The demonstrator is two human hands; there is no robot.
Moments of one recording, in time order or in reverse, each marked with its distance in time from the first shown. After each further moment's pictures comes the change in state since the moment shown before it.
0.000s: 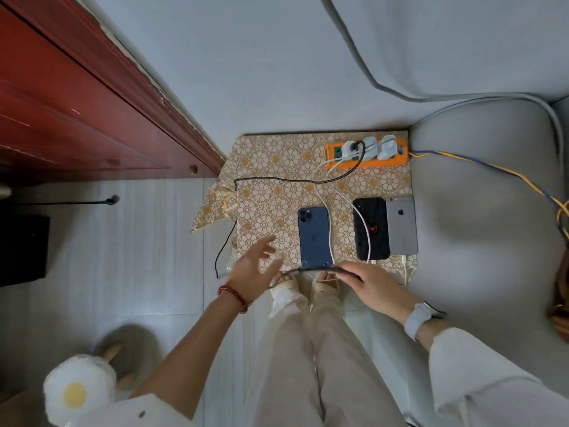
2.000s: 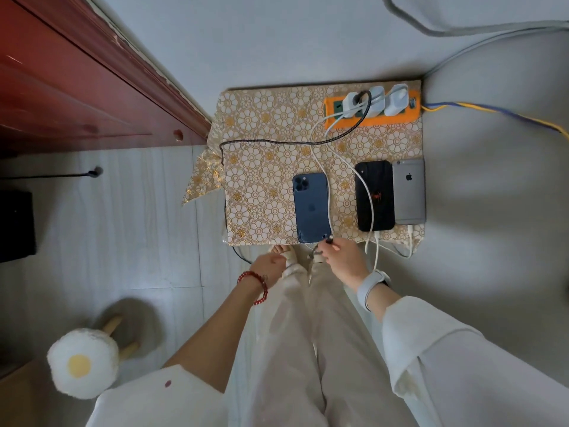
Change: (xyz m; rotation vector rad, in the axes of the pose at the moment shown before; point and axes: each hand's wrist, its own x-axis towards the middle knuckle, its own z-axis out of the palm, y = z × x) left_hand 0.011 -0.032 0.069 -0.058 -0.329 -0.578; right_hand 0.045 0.016 0.074 0.478 0.210 0.504
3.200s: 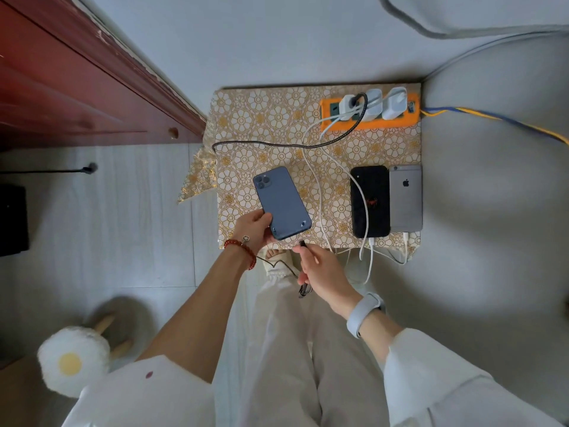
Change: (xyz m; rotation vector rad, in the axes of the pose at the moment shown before) left_hand 0.024 0.051 -0.028 -0.812 0.155 0.154; right_hand -0.022 -0.020 0.008 0.185 -0.143 -0.056
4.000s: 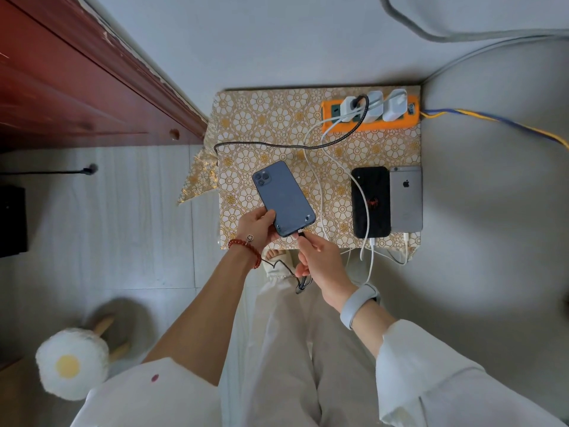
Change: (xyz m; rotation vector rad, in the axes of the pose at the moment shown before) left_hand -0.004 0.005 0.005 -0.059 -0.006 0.029; right_hand 0.002 -0.020 0.006 0.233 0.033 0.080
